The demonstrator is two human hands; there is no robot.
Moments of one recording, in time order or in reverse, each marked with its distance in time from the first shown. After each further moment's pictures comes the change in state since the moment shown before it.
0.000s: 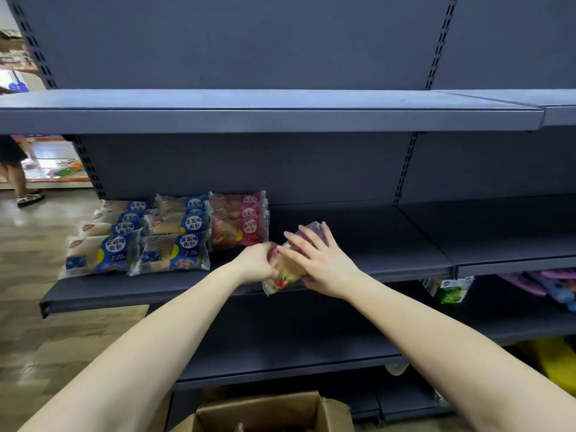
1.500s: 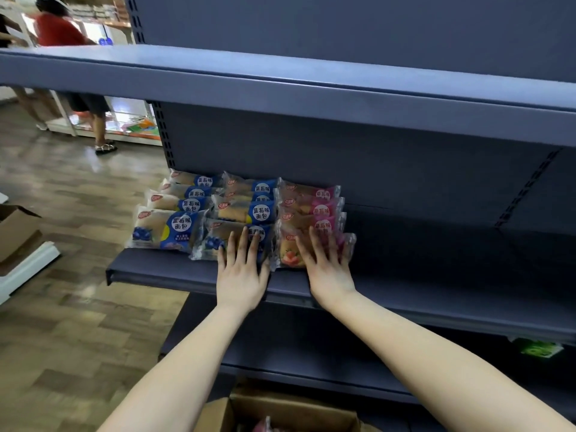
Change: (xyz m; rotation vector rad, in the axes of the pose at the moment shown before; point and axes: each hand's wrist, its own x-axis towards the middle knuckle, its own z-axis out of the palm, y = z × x) left_hand -0.007 -0.173 0.006 0.389 0.628 -0.206; right_hand 0.129 -0.085 0.061 0.187 -0.360 0.263
